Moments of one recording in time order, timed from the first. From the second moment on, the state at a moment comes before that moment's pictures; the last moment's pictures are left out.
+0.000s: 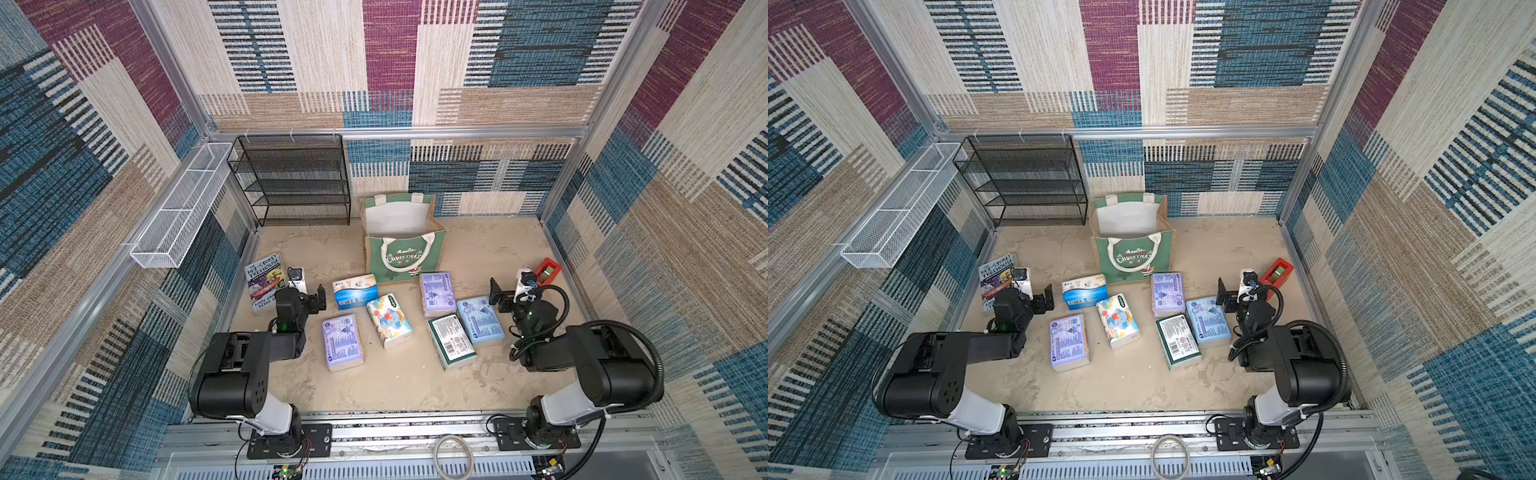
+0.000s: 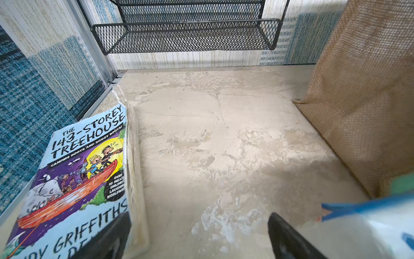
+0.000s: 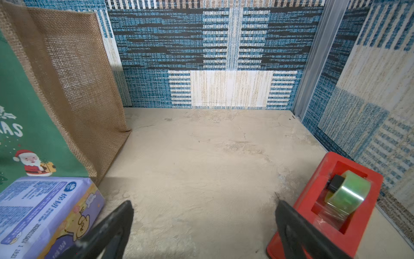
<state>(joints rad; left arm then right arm) -0.01 1.54 0.42 0.75 -0.08 0.02 -0.02 1.54 0.22 1.23 -0.05 0.00</state>
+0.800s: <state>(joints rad) -0.01 1.54 0.42 0.75 -0.08 0.02 -0.03 1.54 0.22 1.23 -0.06 0.01</state>
